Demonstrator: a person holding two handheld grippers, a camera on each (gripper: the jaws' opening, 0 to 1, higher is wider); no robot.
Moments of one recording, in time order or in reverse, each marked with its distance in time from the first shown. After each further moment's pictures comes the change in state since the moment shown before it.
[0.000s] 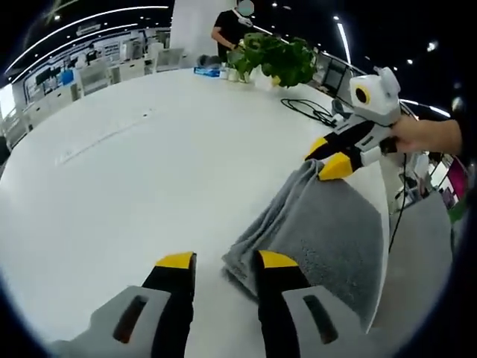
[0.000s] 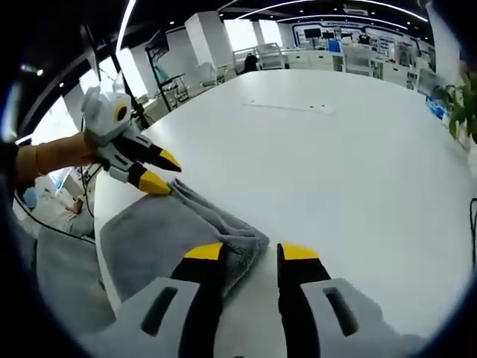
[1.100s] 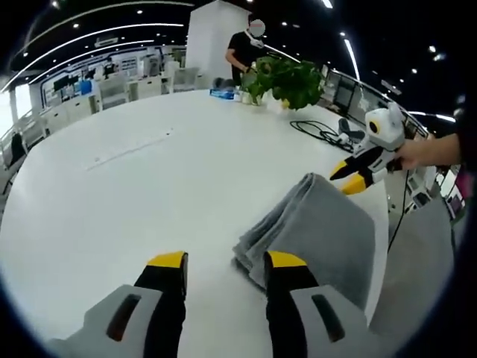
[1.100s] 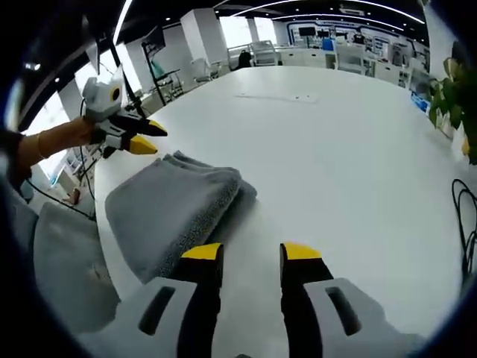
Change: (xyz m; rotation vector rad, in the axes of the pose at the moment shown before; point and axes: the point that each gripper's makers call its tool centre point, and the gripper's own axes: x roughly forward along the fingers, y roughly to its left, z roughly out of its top) left arm -0.038 0.002 -0.006 0.011 -0.087 0.067; right arm -0.047 -0.002 -0.048 -0.021 0.043 -0.035
